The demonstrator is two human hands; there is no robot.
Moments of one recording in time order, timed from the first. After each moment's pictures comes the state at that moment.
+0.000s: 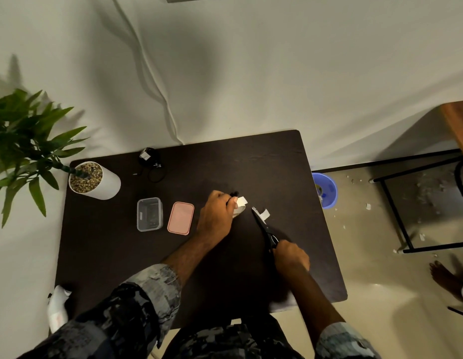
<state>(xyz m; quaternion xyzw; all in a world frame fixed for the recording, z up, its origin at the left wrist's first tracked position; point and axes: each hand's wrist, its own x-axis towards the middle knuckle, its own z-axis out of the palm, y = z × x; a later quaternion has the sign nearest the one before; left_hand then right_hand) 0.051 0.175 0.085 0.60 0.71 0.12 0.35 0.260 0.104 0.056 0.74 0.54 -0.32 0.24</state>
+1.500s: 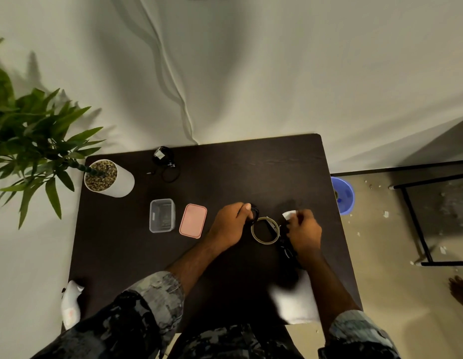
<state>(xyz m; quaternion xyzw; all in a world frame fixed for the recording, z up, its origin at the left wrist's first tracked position) 0.040 0.185 0.095 0.53 0.68 0.14 0.49 0.258 0.176 0.036 0.79 0.37 -0.43 -0.21</state>
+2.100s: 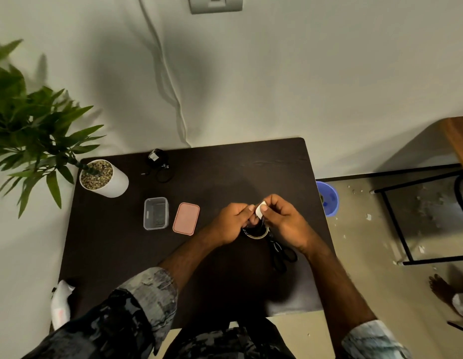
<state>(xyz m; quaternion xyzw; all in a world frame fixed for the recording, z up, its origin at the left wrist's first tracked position) 0.054 0.162 0.131 0.55 0.56 0.18 0.59 0.245 0.162 0.145 0.52 0.48 -0.65 -0.27</state>
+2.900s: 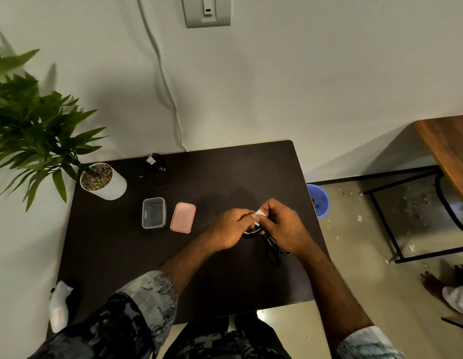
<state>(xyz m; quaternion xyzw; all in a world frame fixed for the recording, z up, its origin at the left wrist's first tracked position) 0.066 0.126 0.158 0.60 0.57 0.13 0.55 0.255 0.119 0.162 0.58 0.62 -0.47 -0.23</state>
